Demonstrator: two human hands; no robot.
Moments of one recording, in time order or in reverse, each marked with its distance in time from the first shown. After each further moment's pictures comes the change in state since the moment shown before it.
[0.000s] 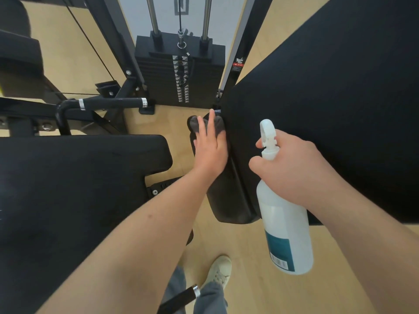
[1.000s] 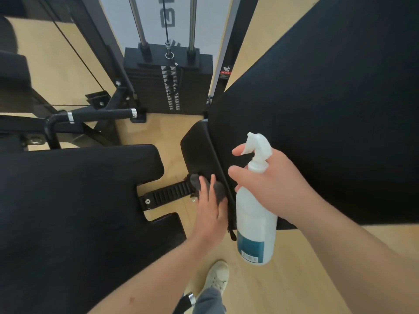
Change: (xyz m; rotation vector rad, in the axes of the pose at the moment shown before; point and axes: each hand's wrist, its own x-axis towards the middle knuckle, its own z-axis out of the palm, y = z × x) left_hand -0.123 -0.056 0.033 -0.011 -0.189 -0.049; right_hand -0.006 0.014 0.006 0.315 -0.082 -0.072
